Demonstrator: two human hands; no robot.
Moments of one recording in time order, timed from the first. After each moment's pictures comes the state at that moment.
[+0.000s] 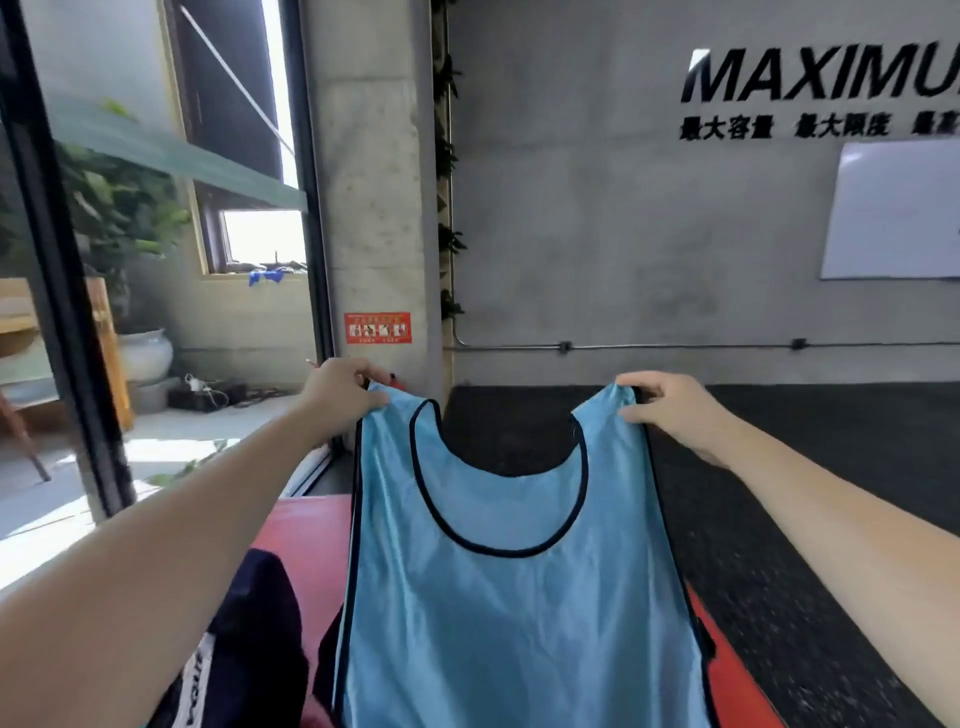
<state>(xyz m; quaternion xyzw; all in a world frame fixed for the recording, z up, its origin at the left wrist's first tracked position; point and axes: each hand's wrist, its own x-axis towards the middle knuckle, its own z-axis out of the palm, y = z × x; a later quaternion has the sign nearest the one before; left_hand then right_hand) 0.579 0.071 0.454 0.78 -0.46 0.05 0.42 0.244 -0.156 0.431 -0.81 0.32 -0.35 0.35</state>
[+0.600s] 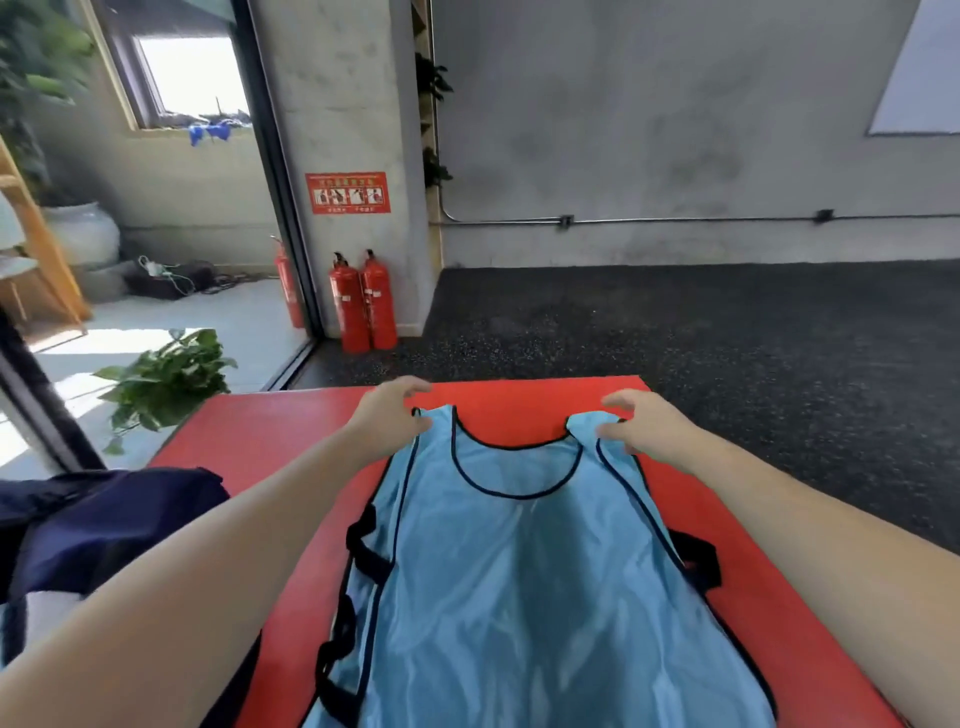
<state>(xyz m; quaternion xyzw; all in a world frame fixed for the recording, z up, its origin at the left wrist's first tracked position) 0.632 -0.066 0.224 0.81 -0.48 -0.13 0.31 0.337 -0.259 0.208 -0.81 0.44 -0.18 0.34</state>
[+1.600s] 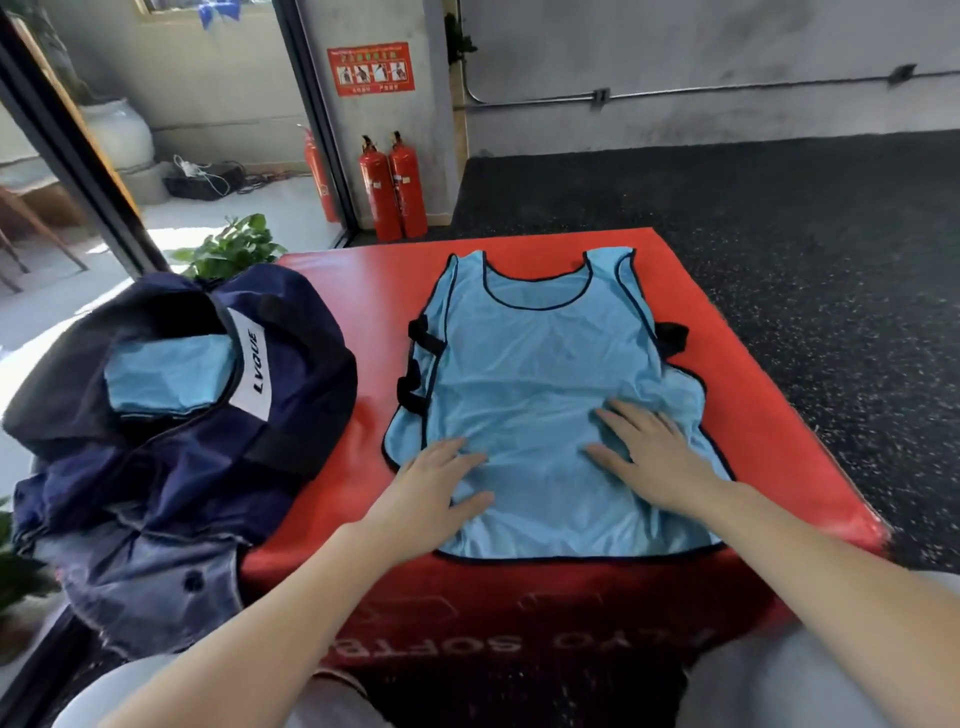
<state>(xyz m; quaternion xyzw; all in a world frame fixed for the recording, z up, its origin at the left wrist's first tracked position) 0.437 0.222 0.091 0.77 -0.61 -0.13 0.15 0.197 0.002 0.082 -0.92 0.35 -0.04 0.16</state>
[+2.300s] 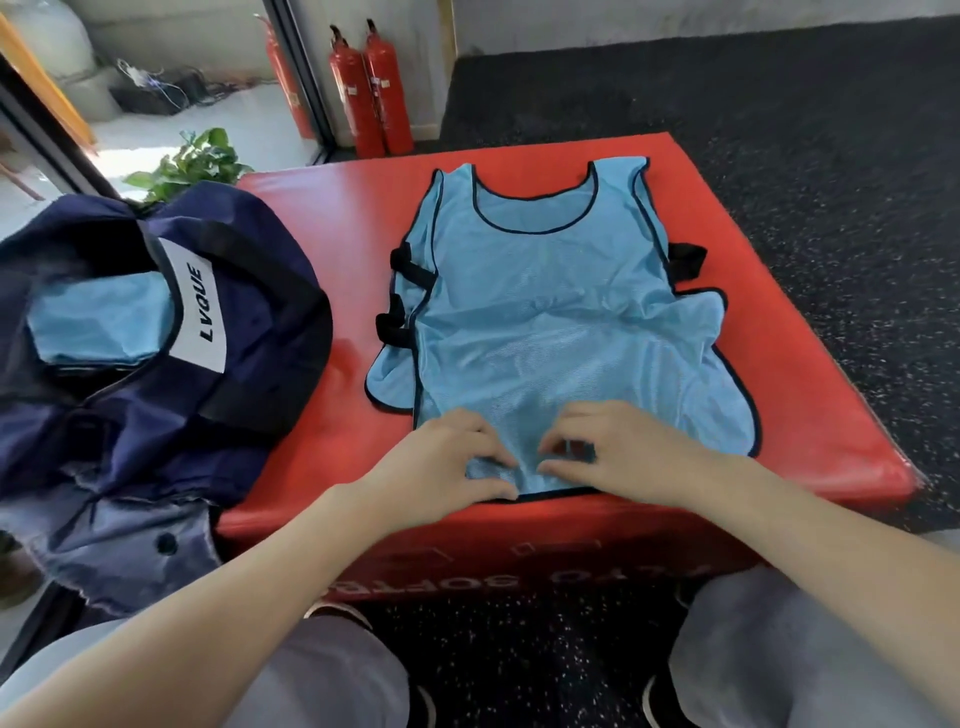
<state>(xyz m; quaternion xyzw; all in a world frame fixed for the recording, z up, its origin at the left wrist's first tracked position) 0.415 0.216 0.103 0.69 -0.67 -0.21 0.20 0.212 0.061 0.107 -0.95 0.13 -0.05 0.27</state>
